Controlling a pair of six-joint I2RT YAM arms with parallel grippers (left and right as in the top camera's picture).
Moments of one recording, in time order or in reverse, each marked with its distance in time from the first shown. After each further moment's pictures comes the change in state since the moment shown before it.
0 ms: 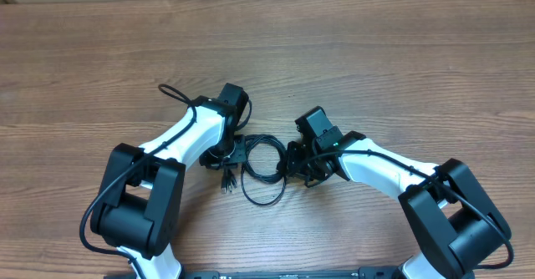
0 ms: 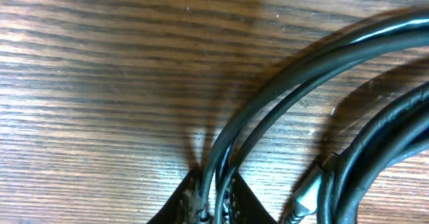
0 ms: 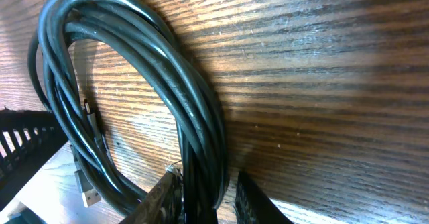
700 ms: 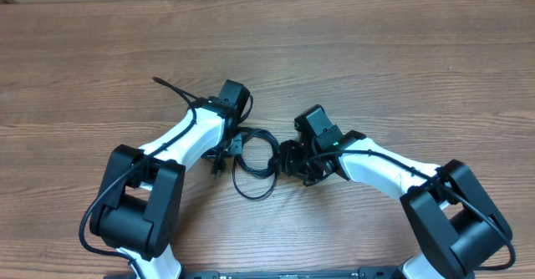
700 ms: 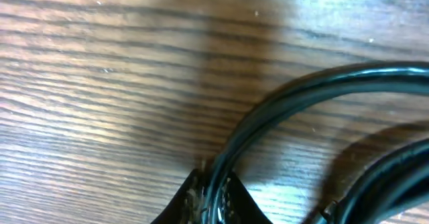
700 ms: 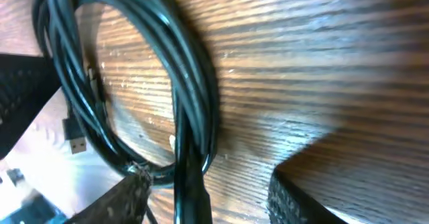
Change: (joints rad) left arm -0.002 -0.006 -0.012 0.126 -0.181 0.000; right arm 0.000 -0.006 0.007 0.009 -0.030 0.001
